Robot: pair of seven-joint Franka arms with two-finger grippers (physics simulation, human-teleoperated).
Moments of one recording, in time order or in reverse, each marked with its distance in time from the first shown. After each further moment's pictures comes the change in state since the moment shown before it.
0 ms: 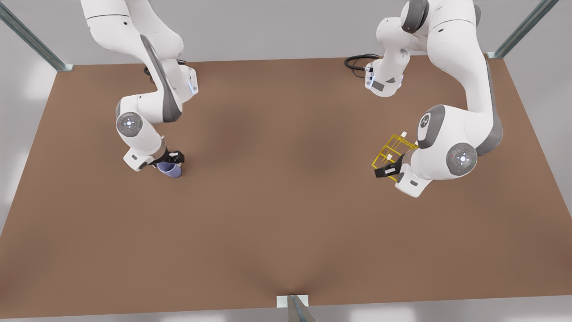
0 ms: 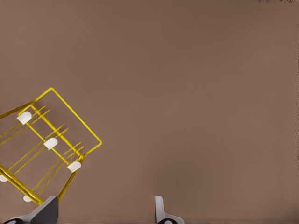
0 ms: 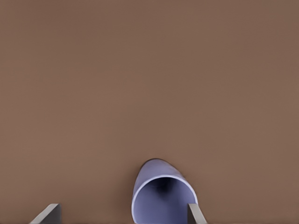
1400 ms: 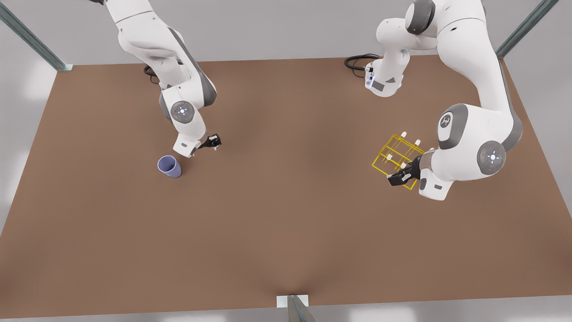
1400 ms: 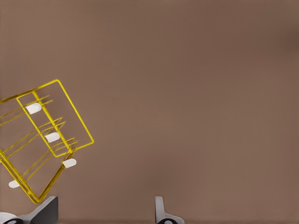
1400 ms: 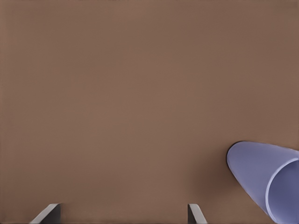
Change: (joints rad) left arm 0.069 -0.001 -0.003 0.029 -0.058 0.020 -0.166; right arm 0.138 -0.001 0.156 -0.085 0.036 0.031 0.030
